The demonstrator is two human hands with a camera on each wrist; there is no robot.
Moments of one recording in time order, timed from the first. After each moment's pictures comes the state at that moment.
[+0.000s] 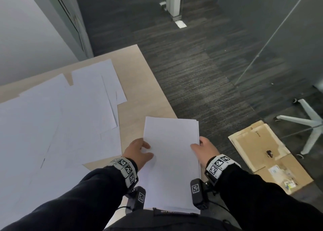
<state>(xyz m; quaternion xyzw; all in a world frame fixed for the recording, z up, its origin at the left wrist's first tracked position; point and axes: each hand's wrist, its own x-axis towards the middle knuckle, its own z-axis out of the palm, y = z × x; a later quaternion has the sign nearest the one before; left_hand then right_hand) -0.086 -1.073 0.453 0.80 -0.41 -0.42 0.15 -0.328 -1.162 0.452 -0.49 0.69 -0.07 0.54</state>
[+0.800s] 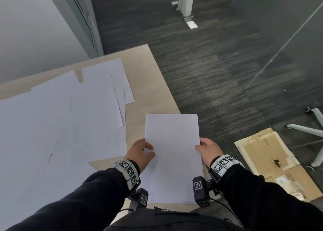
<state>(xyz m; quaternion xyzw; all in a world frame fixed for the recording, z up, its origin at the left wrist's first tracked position) -0.080 -1.072 0.456 0.80 -0.36 -0.43 0.21 -0.318 -1.182 0.439 -0.51 0.65 -0.11 0.56</state>
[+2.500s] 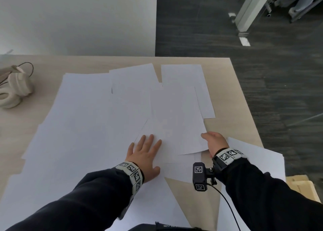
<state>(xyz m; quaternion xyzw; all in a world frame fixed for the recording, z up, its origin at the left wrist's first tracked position) 0.171 -0.965 0.434 0.79 -0.53 -0.30 -0.05 -0.005 -1.174 0.443 -0.51 0.68 -0.07 0.53</state>
